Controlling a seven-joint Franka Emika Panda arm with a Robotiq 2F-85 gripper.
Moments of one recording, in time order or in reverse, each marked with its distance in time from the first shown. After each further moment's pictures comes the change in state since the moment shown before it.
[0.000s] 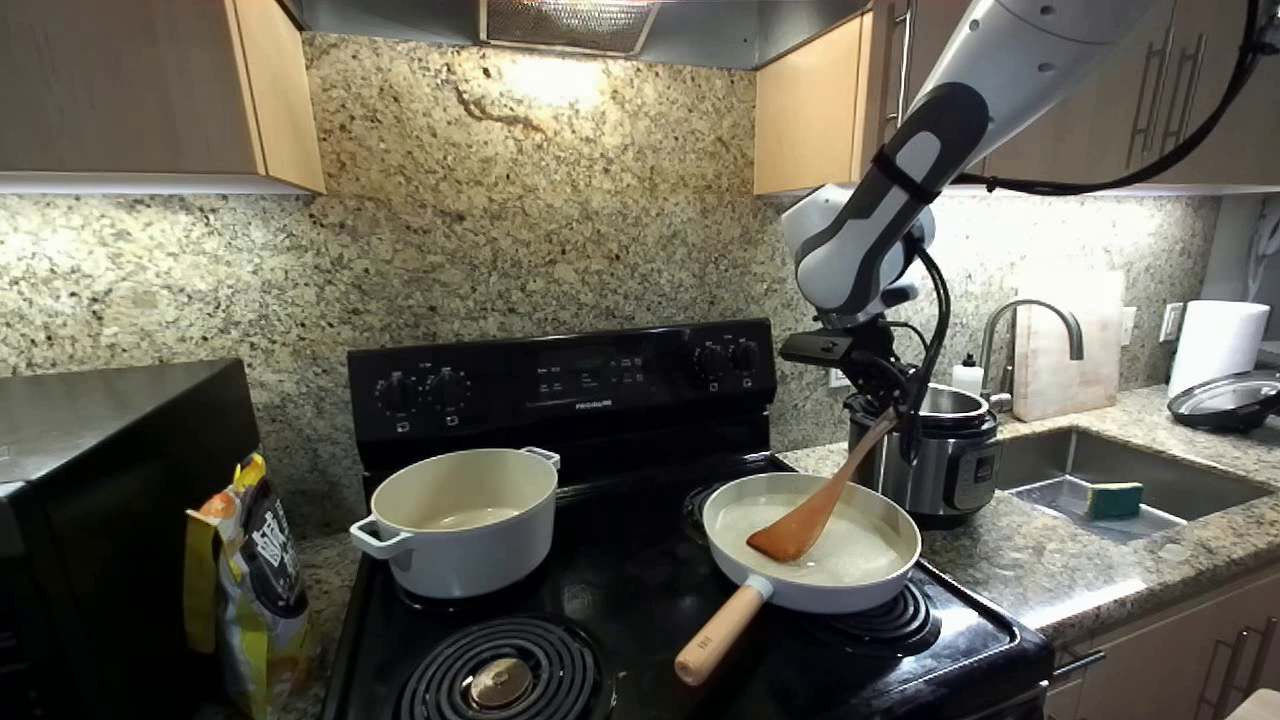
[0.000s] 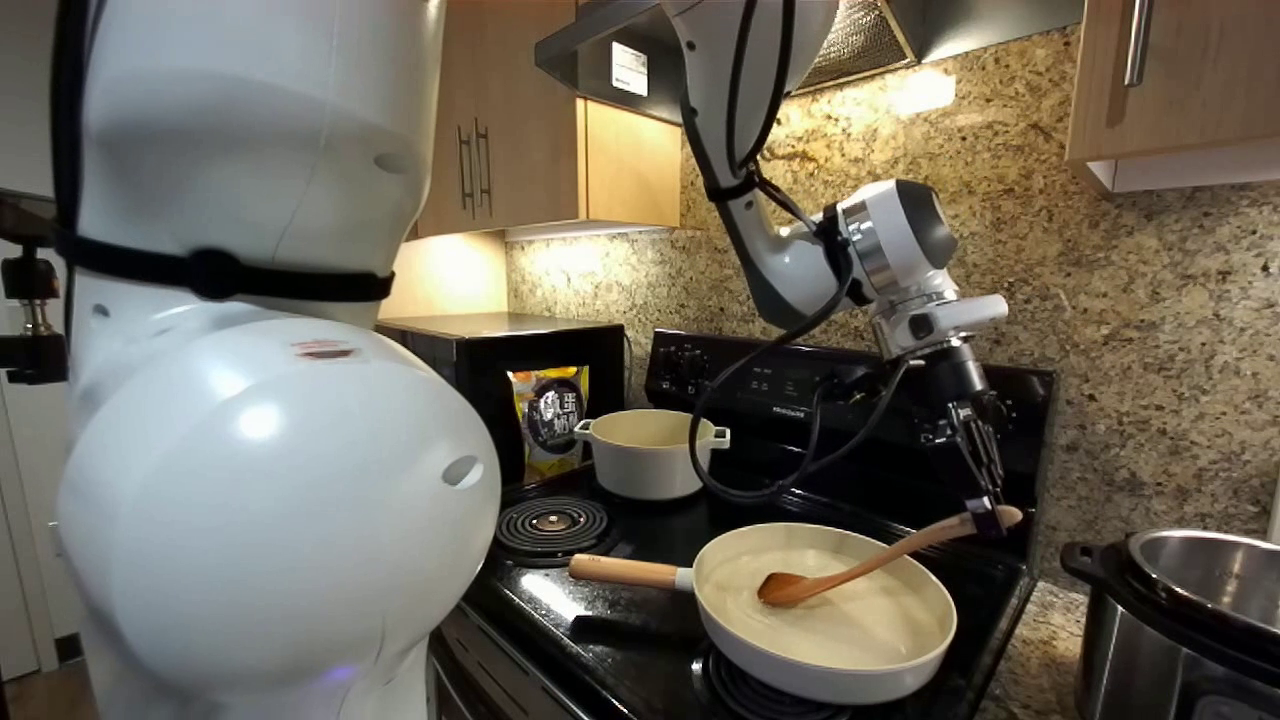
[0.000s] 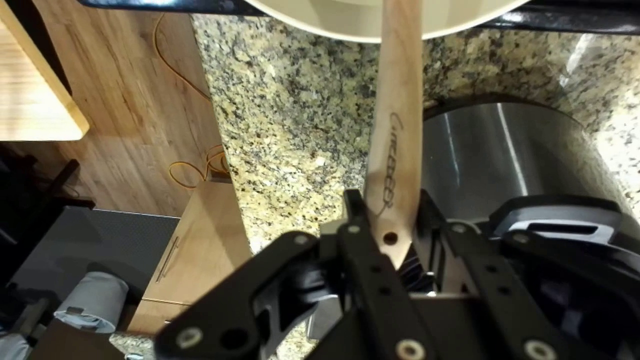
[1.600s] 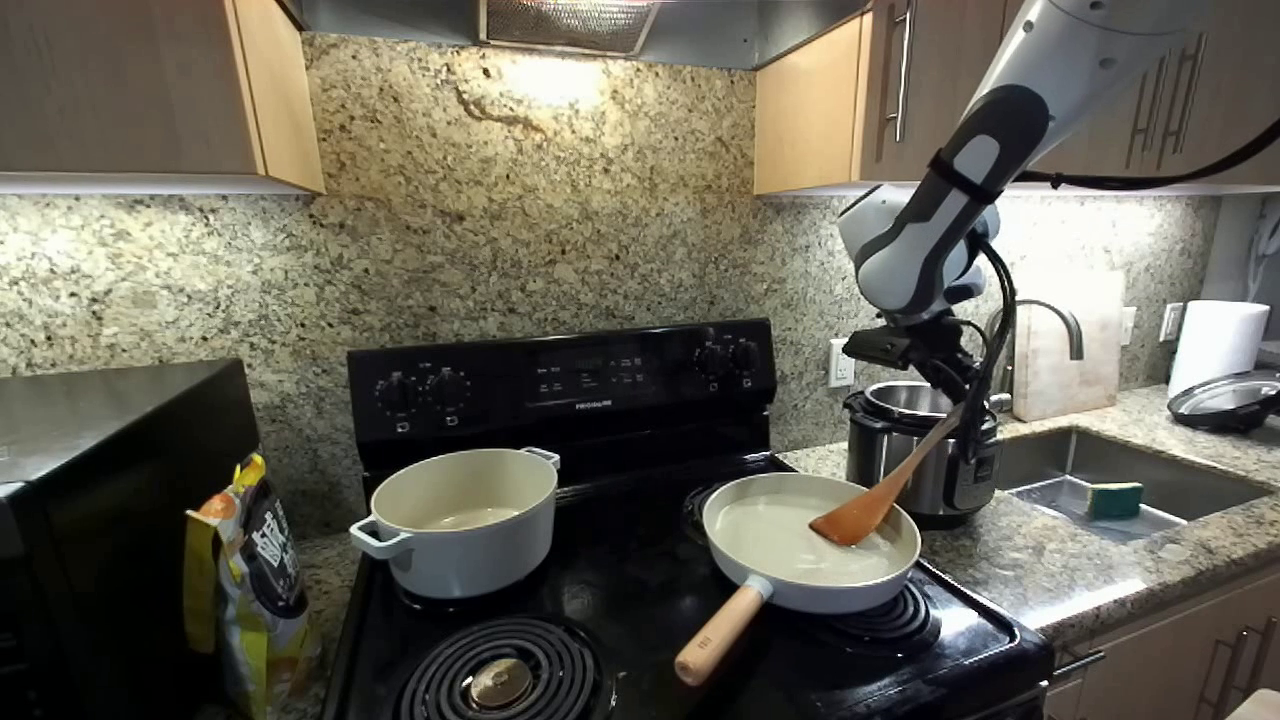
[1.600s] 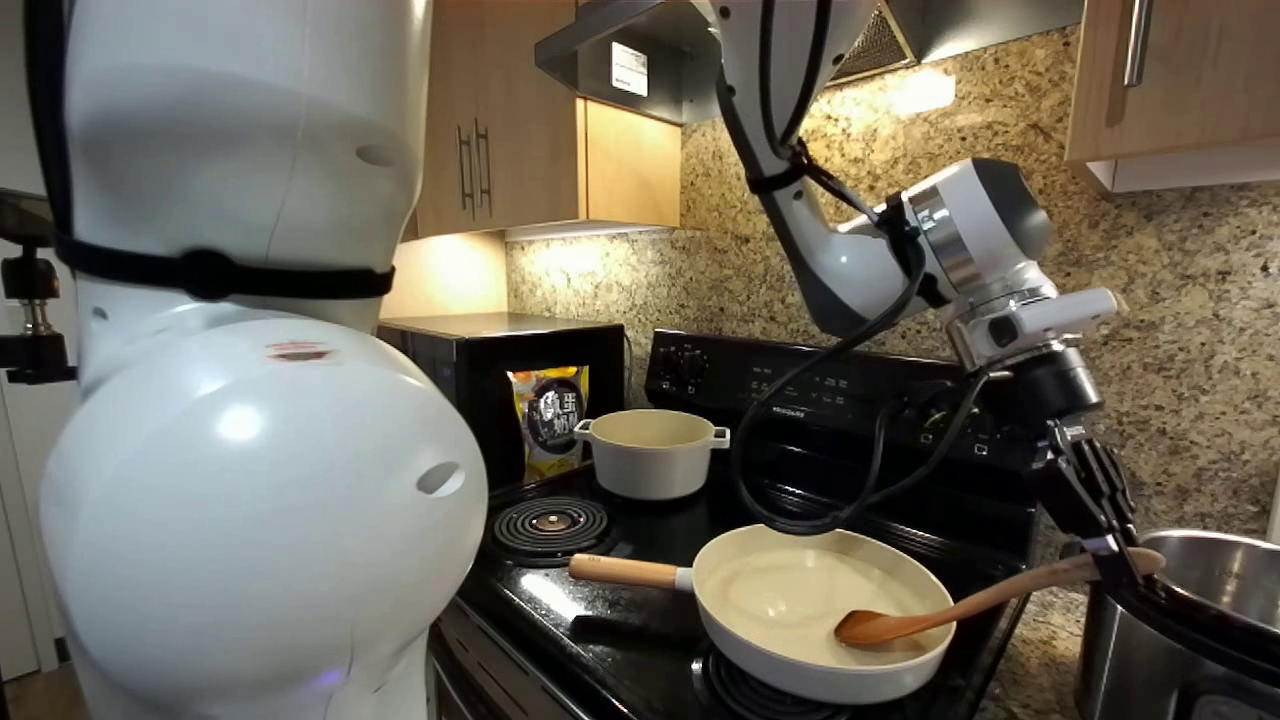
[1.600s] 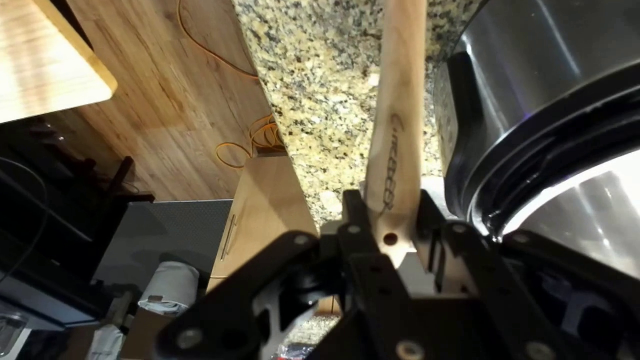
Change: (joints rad) arm -0.057 -0.033 -0.098 -0.037 -0.103 -0.005 0.107
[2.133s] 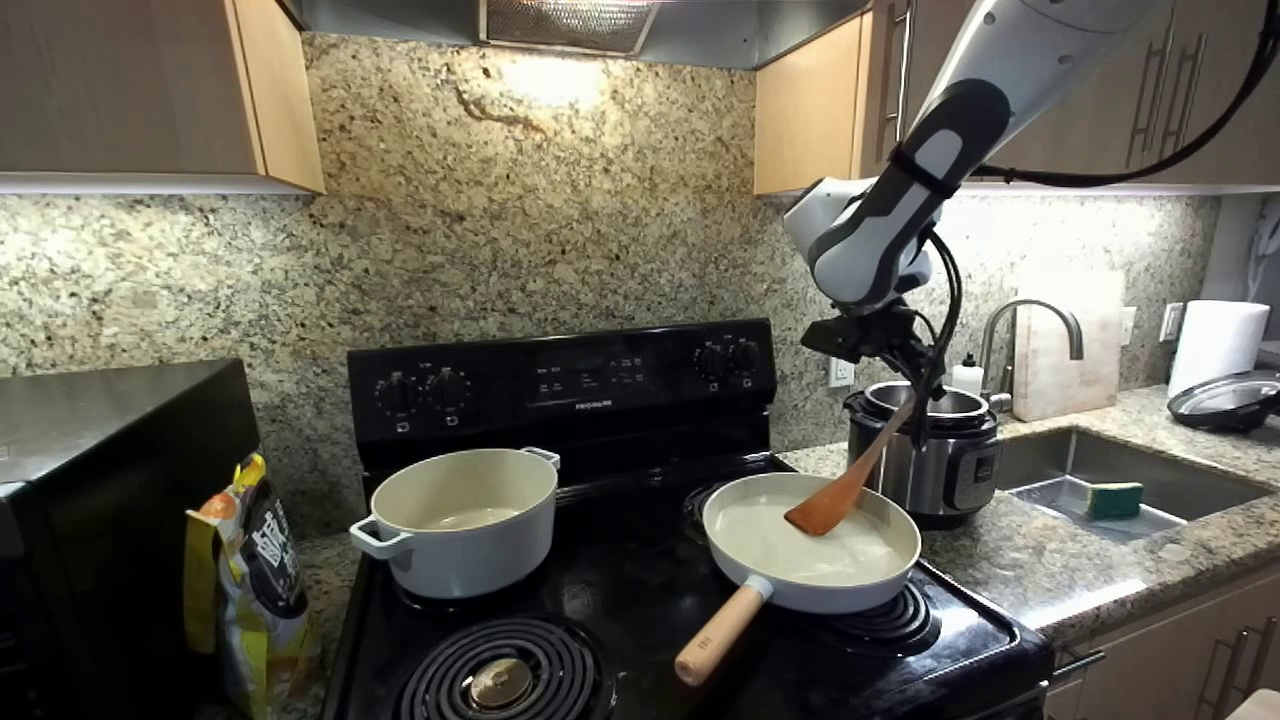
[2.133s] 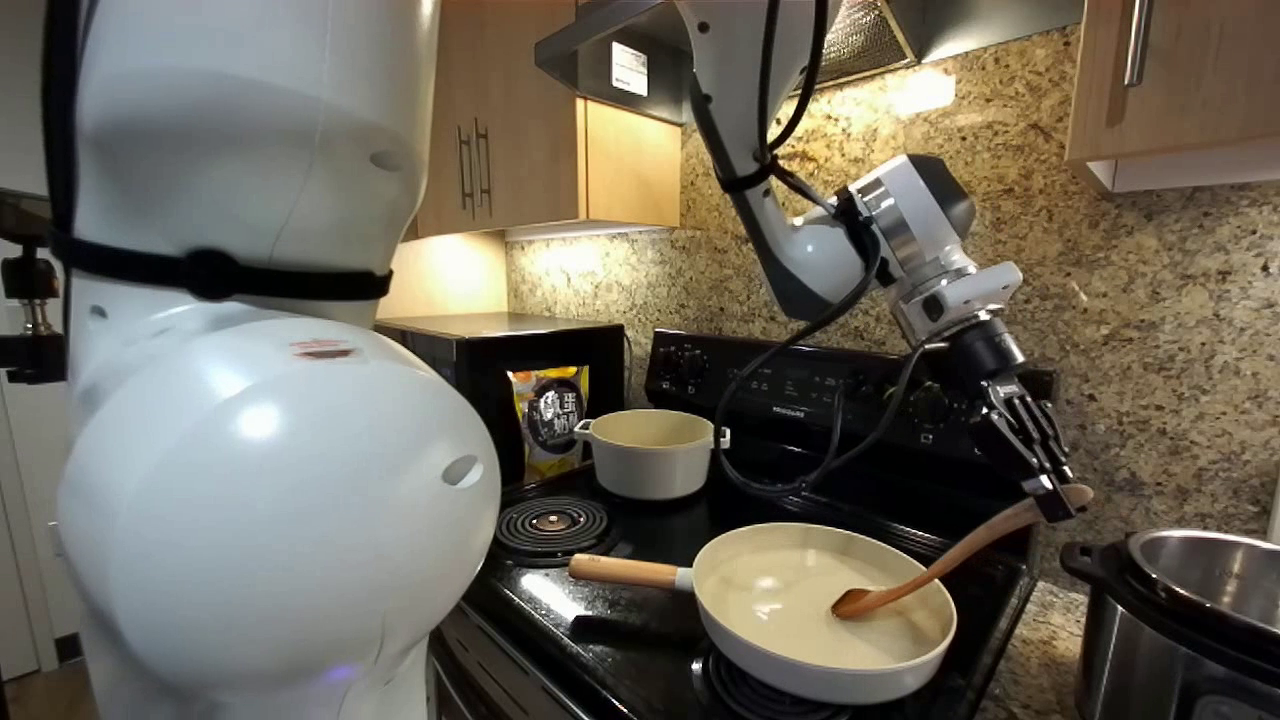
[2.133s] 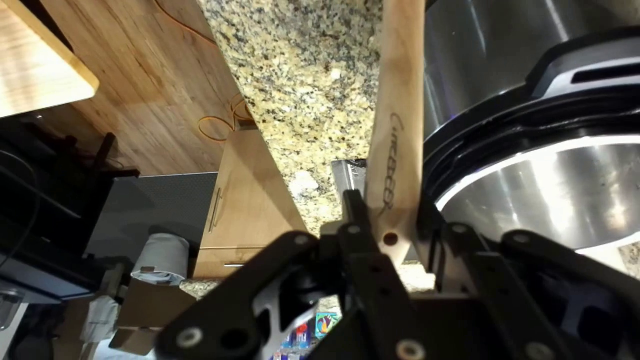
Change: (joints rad) arm 0.057 0.021 0.077 0.075 -0.060 -0.102 0.127
